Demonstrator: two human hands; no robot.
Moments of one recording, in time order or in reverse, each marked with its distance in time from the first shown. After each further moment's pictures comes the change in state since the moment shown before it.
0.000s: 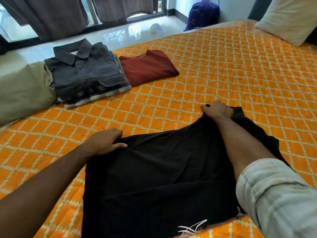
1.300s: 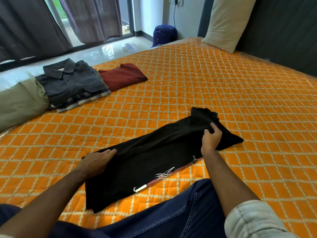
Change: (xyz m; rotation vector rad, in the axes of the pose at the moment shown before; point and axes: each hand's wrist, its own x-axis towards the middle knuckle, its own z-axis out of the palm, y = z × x) left_hand -0.146 0.073 0.056 0.390 0.216 0.270; right_hand -0.246 0.165 0.005 1.489 0.336 0.416
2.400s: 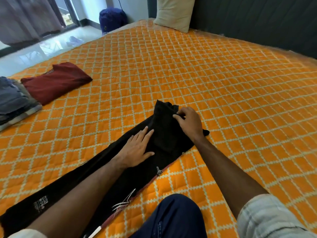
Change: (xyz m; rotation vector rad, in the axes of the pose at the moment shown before) left_hand 0.267 0.206 -0.050 -0.384 -0.136 0.233; right_hand 0.131 -0.015 -0.049 -0.744 -0.253 -0.615
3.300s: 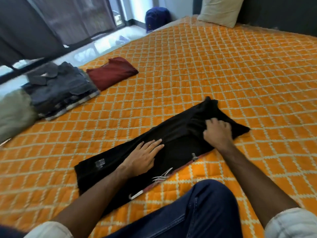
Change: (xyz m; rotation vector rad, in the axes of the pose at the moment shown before) left_hand -0.149 -0.041 0.021 0.193 0.006 -0.027; right_hand -0.061 -0.028 0.029 -0.709 -0.287 -0.075
